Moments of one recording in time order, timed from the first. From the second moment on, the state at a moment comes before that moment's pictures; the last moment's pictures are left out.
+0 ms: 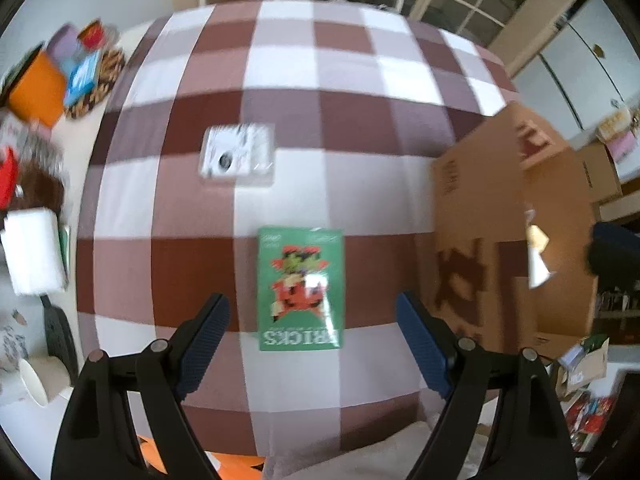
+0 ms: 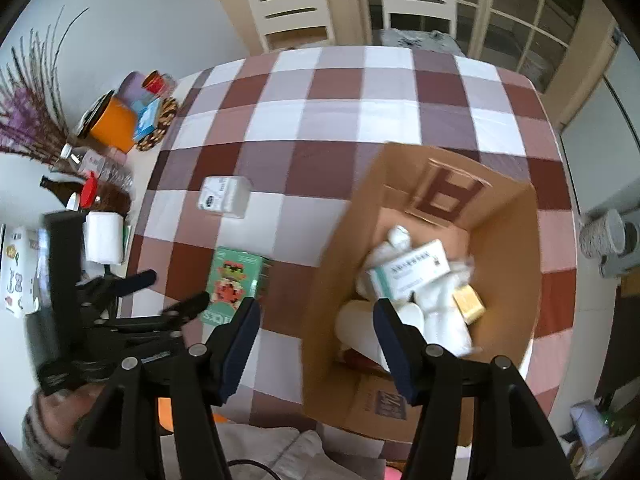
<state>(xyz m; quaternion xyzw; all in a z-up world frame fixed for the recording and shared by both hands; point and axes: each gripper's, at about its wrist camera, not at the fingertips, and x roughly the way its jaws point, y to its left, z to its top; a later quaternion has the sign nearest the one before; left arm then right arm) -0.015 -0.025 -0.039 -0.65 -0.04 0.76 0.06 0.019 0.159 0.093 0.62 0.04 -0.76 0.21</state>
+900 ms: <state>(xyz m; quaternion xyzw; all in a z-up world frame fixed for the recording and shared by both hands) -0.020 -0.063 -0.164 -0.68 -0.08 0.73 0.02 -0.019 0.026 0.020 0.64 0.16 -0.69 0.28</state>
